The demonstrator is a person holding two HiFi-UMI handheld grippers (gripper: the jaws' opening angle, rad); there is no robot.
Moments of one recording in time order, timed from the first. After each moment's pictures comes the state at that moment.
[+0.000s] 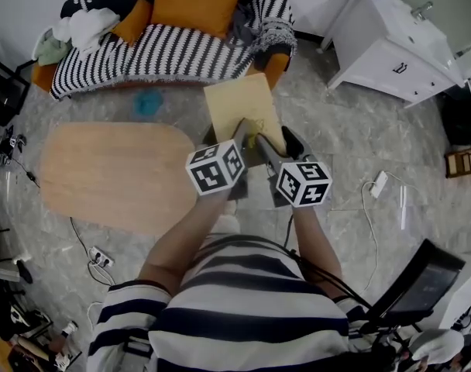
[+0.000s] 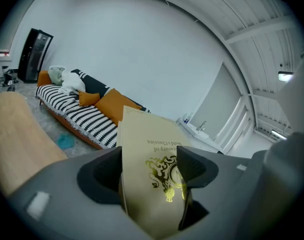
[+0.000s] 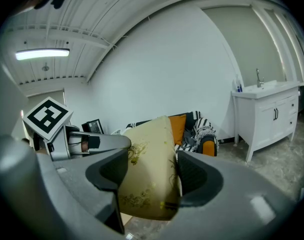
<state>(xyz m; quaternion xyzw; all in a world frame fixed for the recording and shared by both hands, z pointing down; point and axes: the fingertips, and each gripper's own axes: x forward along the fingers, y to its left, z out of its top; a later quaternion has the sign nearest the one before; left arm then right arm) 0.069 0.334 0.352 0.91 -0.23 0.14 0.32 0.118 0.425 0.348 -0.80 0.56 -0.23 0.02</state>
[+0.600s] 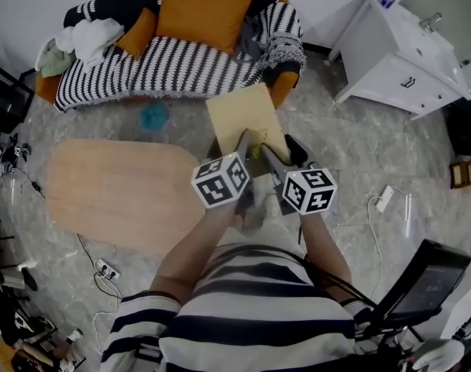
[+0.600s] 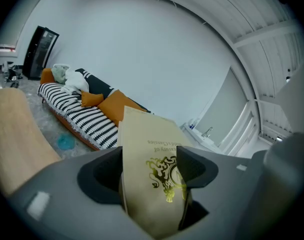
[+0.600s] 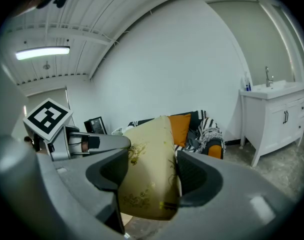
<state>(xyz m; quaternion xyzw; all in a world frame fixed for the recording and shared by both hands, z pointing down) 0.096 0.280 0.357 0.90 -0.26 0.13 0.34 0.151 0.369 0.351 -0.78 0.58 -0.24 0.00</state>
